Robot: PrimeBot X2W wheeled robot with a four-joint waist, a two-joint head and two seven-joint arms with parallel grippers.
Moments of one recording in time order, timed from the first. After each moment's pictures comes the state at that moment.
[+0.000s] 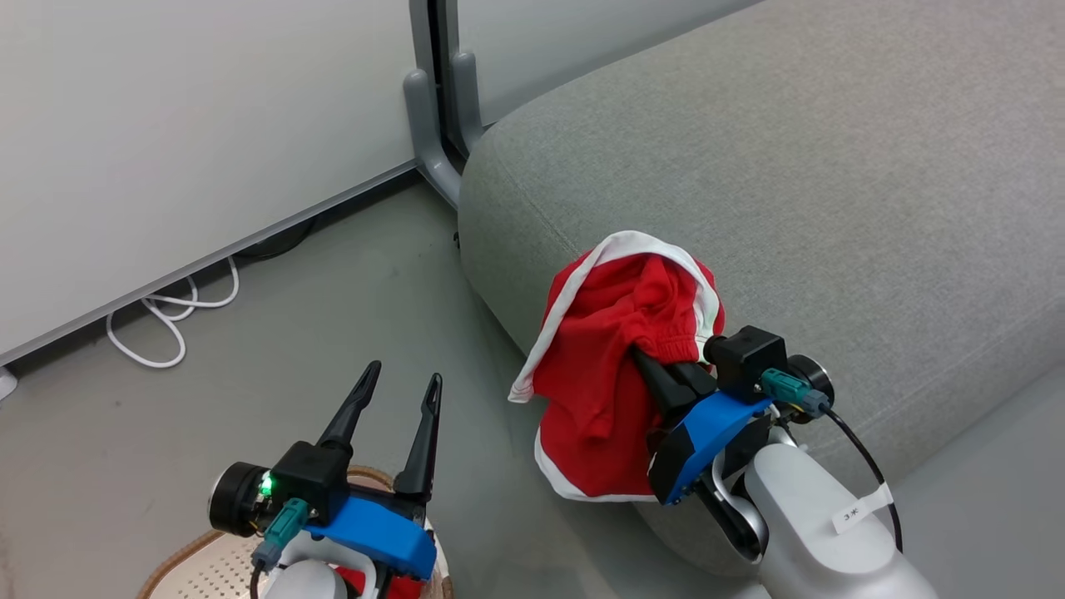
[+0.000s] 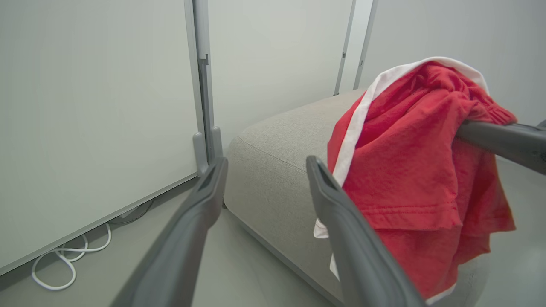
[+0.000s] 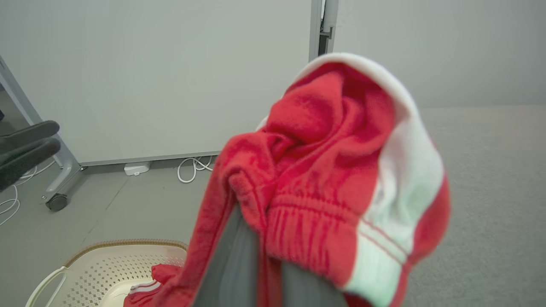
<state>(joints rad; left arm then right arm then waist) -0.16 0.09 -0.27 0.34 -0.18 -0.13 -0.26 -0.55 -0.05 0.47 0.71 0.30 0.13 -0.26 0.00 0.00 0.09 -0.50</state>
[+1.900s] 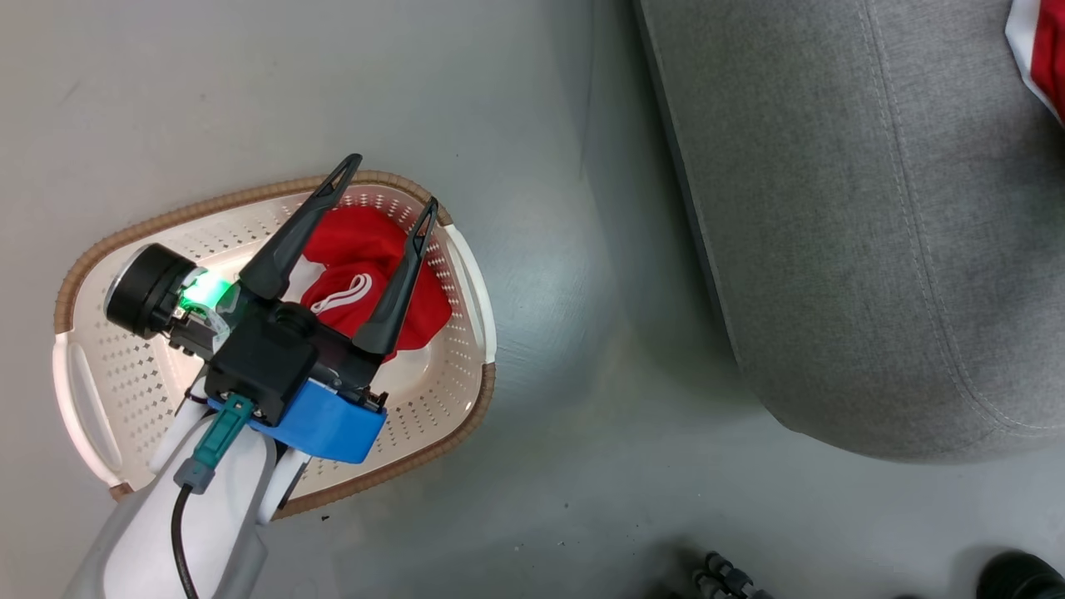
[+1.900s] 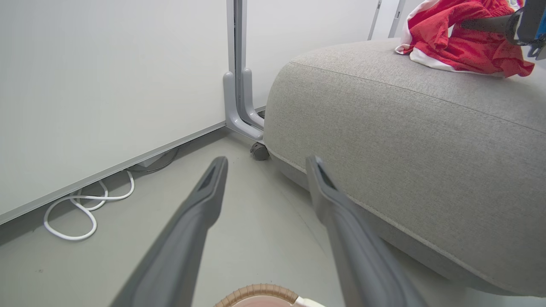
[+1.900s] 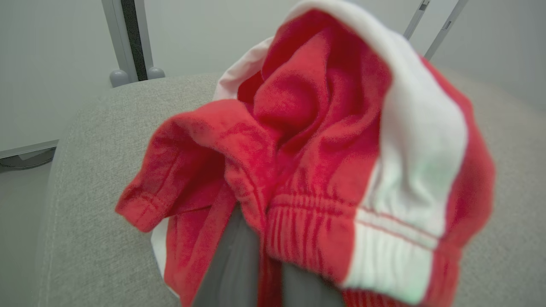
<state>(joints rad) -0.45 0.36 -0.44 0.07 -0.14 -0.13 -0.26 -0.91 -0.30 -0.33 0.78 0.16 0.13 -0.26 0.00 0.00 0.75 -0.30</state>
